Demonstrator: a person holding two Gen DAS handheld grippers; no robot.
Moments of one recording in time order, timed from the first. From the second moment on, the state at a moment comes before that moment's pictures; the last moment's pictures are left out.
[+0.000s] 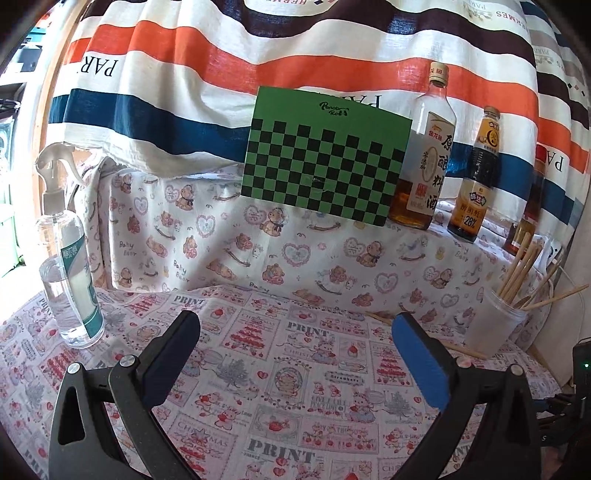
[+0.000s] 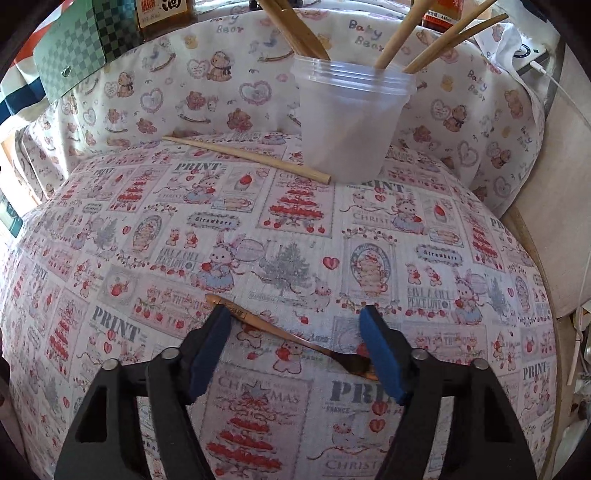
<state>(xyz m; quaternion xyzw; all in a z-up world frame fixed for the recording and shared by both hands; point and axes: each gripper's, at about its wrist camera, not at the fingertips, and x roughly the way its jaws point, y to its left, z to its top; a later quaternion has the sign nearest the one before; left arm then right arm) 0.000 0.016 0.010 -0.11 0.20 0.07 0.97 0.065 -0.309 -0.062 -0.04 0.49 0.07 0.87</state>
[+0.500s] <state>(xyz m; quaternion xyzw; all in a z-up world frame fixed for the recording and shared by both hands) -0.005 0.000 0.014 -0.05 0.18 0.09 0.98 0.068 -0.337 -0.057 0.04 0.50 0.06 0.86</state>
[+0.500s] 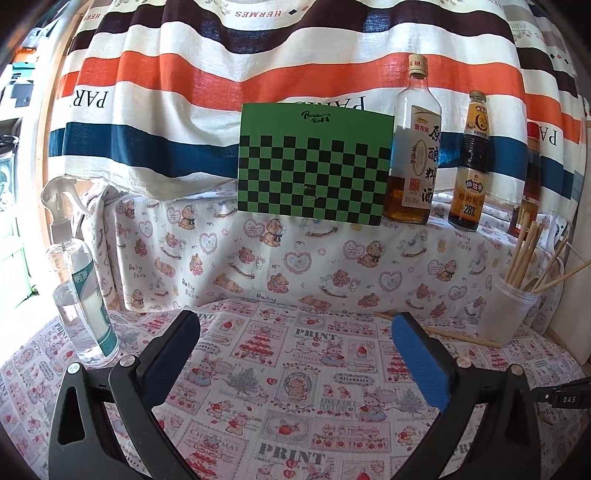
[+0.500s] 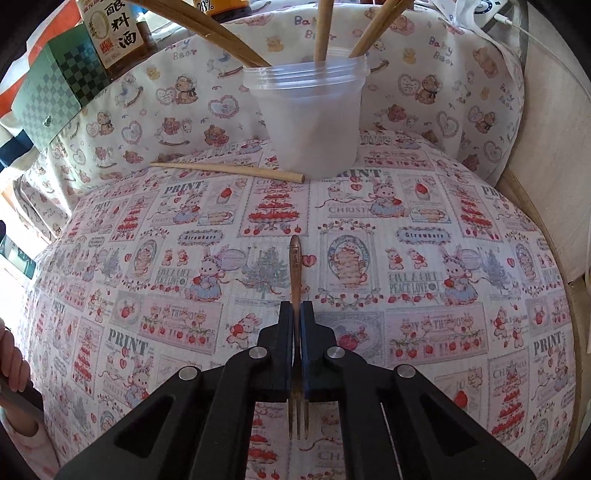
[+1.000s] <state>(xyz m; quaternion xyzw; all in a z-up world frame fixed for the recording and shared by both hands) -0.001 -0.004 0.012 -0.05 0.20 0.07 0.98 0.038 -0.334 -0.012 0.06 0.36 0.12 0.92</state>
